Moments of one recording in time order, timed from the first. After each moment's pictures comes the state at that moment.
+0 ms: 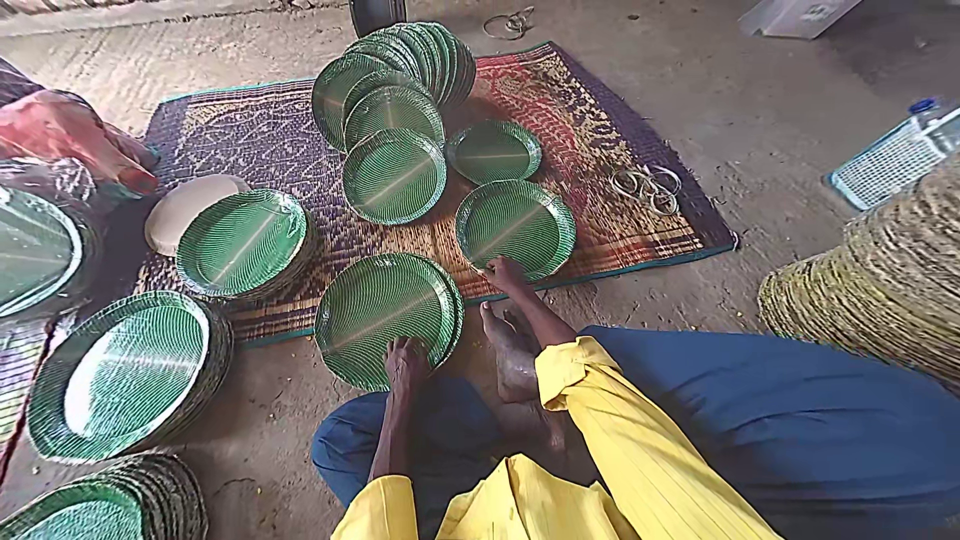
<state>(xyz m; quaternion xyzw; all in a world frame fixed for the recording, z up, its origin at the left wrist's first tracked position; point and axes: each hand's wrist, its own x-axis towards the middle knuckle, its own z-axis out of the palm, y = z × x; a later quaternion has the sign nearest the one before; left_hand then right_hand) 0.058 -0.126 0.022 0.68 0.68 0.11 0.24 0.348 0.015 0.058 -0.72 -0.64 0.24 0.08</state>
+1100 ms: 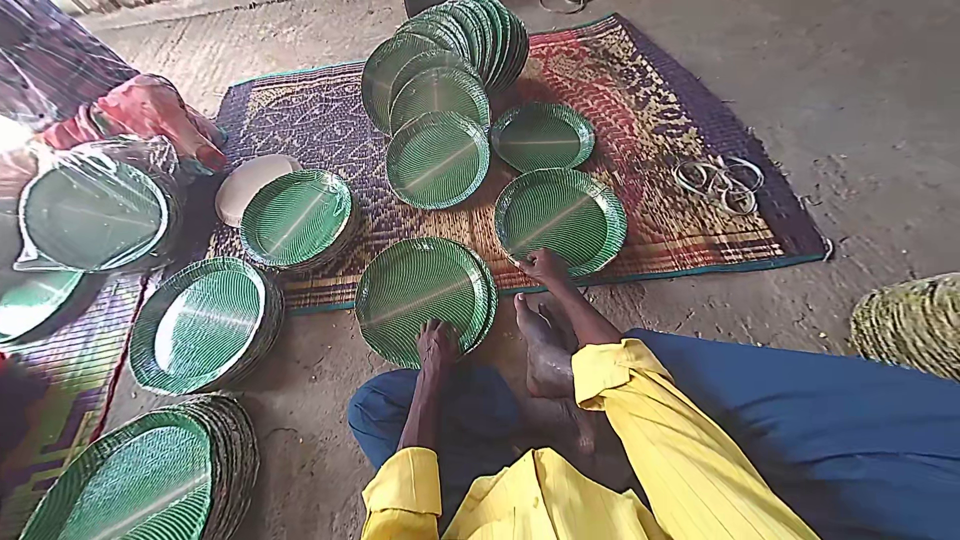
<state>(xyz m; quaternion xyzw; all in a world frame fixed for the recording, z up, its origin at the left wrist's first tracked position) 0.056 -0.123 0.021 0.67 0.68 0.10 0.26 0.352 0.012 0.054 -0.73 -0.63 0.24 0.11</state>
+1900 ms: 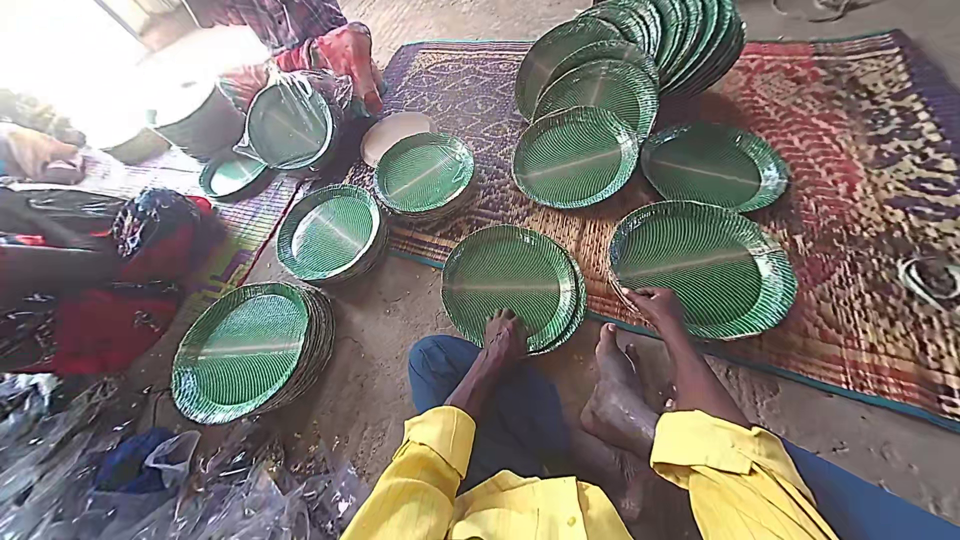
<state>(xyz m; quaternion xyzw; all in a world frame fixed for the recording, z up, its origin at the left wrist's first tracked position) 0.056 -0.123 0.030 0.66 0.69 0.09 0.29 0.354 0.020 0.064 -0.73 -0.60 0.31 0.11</state>
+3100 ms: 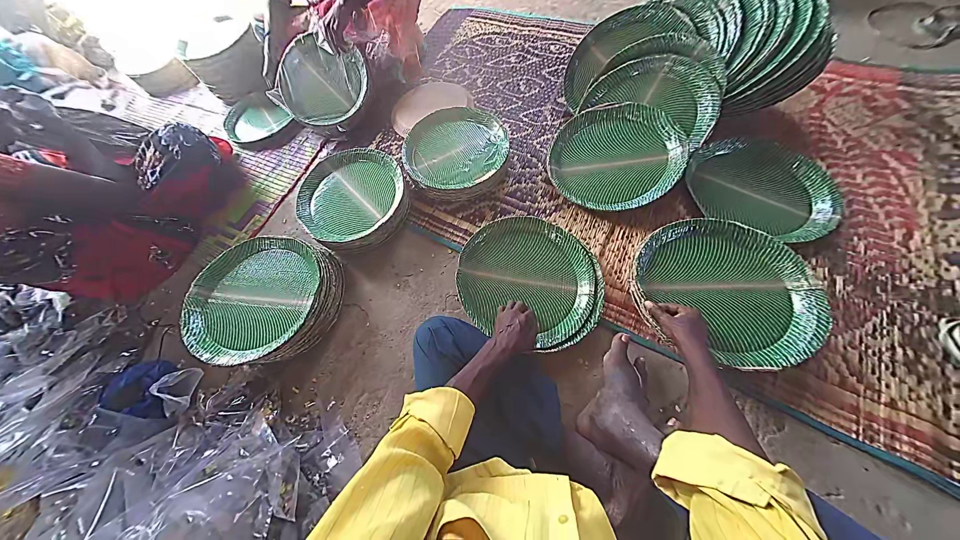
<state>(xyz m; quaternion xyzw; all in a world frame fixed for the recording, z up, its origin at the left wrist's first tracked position) 0.056 -0.124 0.030 0.66 0.68 0.11 0.30 0.359 0.021 0.061 -0.70 -0.64 0.30 0.11</state>
